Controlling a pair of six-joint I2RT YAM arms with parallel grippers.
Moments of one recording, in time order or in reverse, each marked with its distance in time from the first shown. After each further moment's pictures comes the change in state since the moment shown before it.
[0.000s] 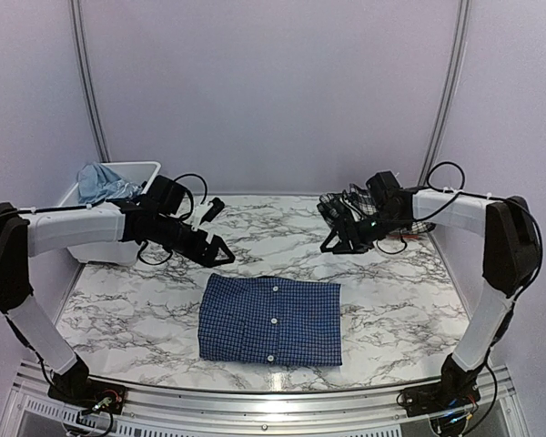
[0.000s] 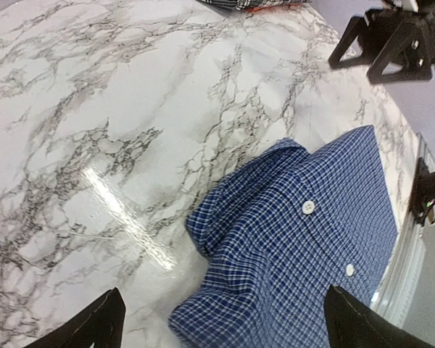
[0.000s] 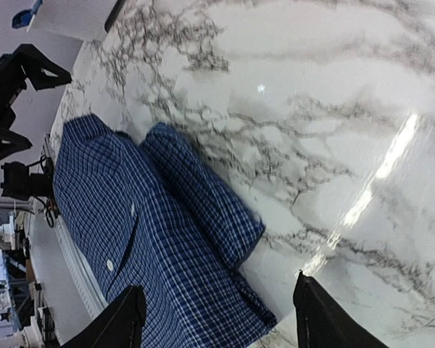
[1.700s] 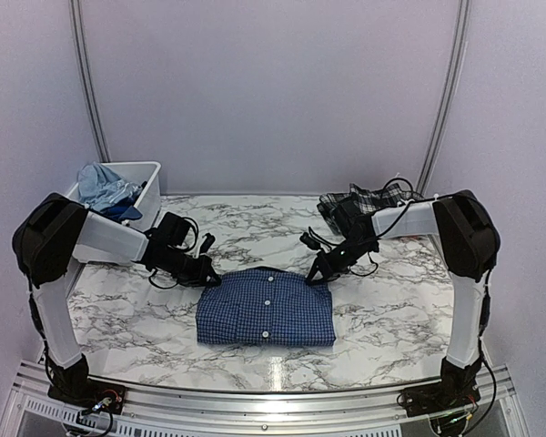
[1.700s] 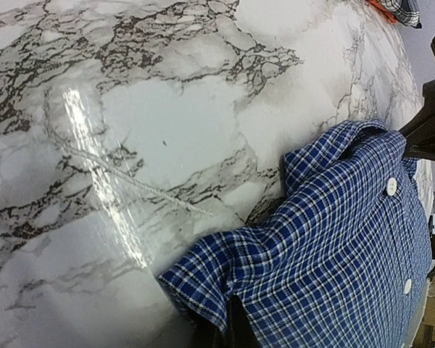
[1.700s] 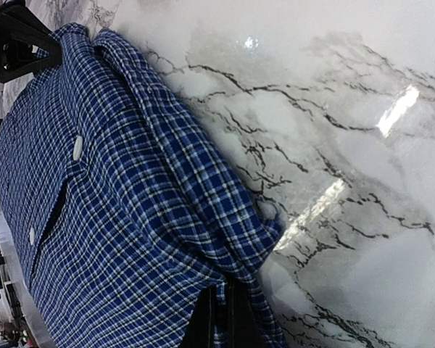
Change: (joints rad) left arm 0.079 0.270 -0.153 0.296 0.050 -0.306; right arm 0.122 0.273 0.012 0.073 0.088 -0.075
